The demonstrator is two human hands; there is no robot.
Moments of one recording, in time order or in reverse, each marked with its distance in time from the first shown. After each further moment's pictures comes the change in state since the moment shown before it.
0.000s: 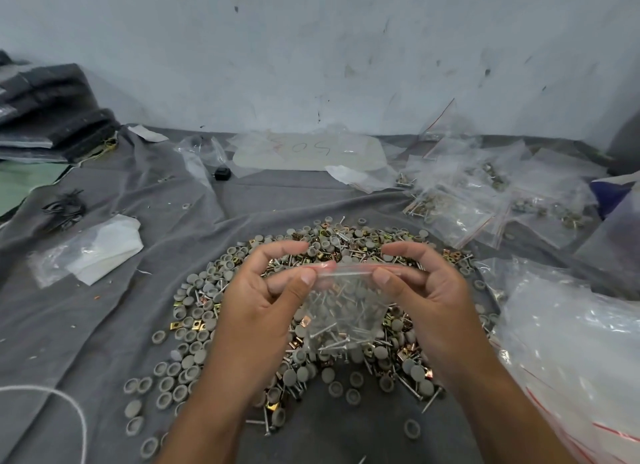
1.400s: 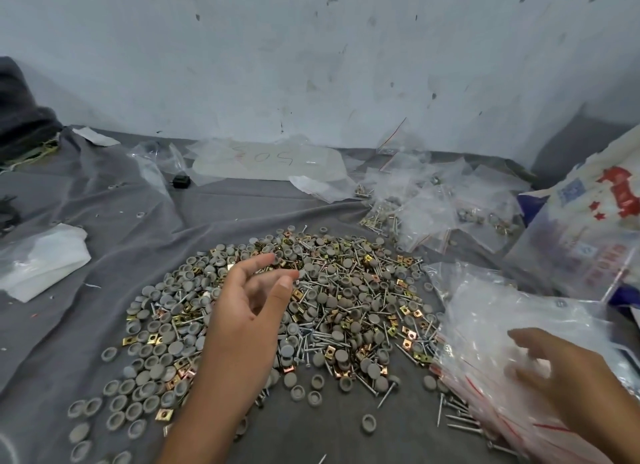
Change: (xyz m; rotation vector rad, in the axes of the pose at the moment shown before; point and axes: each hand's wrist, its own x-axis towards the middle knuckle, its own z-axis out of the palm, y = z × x) left_hand -0.007 0.000 0.022 0.157 0.077 -0.091; right_hand -0.075 0.011 -0.213 -1.321 0.300 0.315
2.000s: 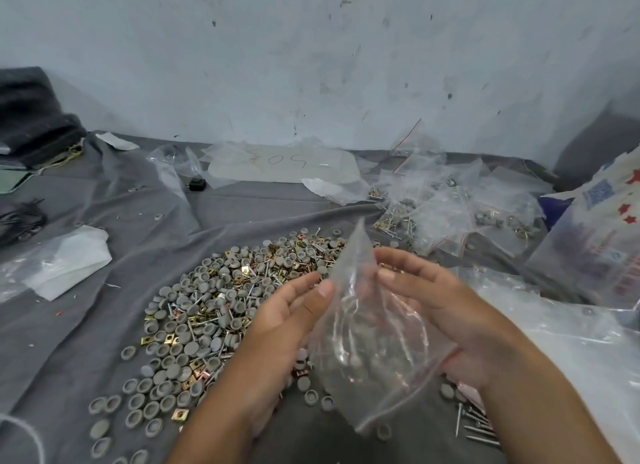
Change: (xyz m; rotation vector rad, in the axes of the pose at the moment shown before) left_hand 0.001 0.001 0.003 -0.288 -0.306 -0.298; right_hand -0.006 -0.210 -0.019 1.491 -0.808 0.074
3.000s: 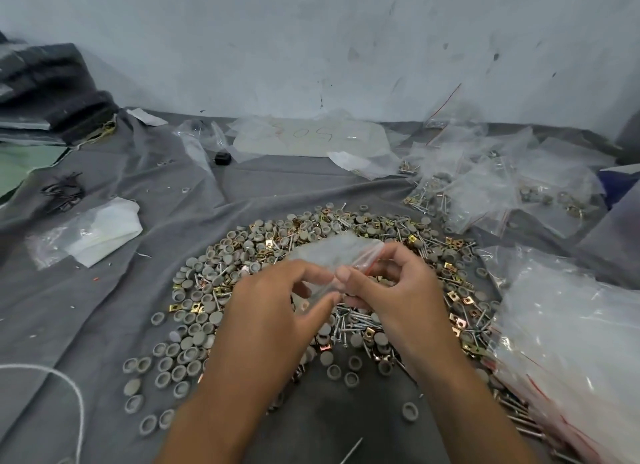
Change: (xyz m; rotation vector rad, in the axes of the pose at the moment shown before) left_hand -0.008 -0.005 -0.023 1.018 0.378 0.515; right_hand 0.042 0.076 0.022 -0.344 0.228 -0.398
